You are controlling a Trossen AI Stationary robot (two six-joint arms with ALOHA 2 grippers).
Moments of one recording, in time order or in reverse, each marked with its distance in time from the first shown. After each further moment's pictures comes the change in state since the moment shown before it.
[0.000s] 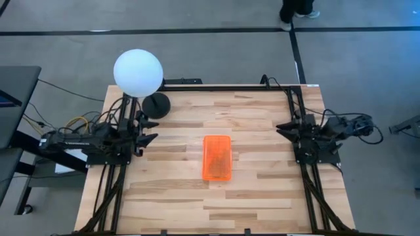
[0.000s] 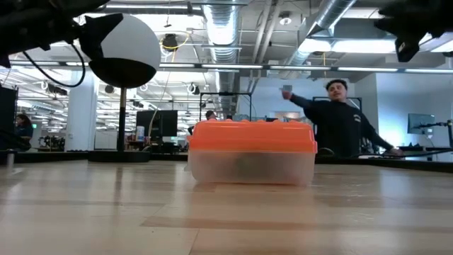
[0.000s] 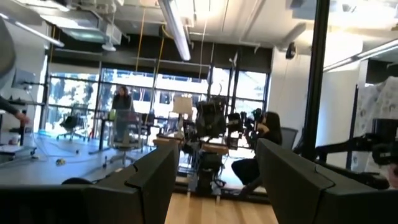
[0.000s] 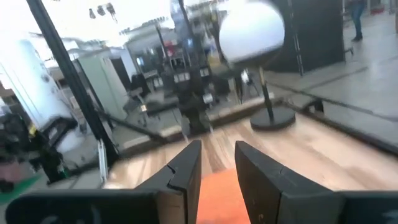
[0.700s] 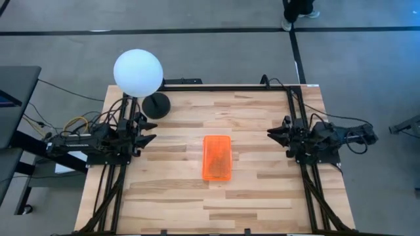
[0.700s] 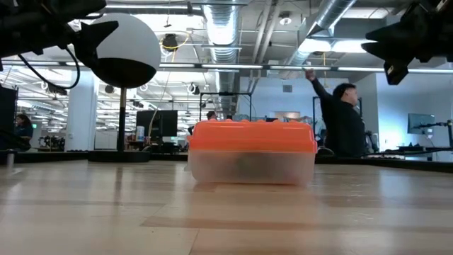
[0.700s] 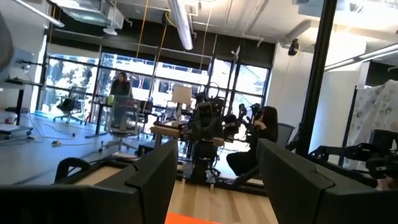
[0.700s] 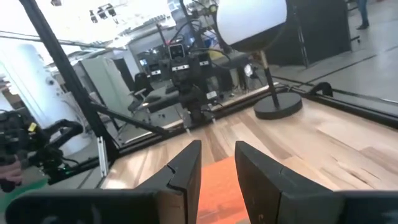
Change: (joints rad) left arm -0.001 -0.179 -0.009 -0.218 -0.005 -0.063; right arm -0.180 -0.002 -0.185 0.179 -0.192 0.056
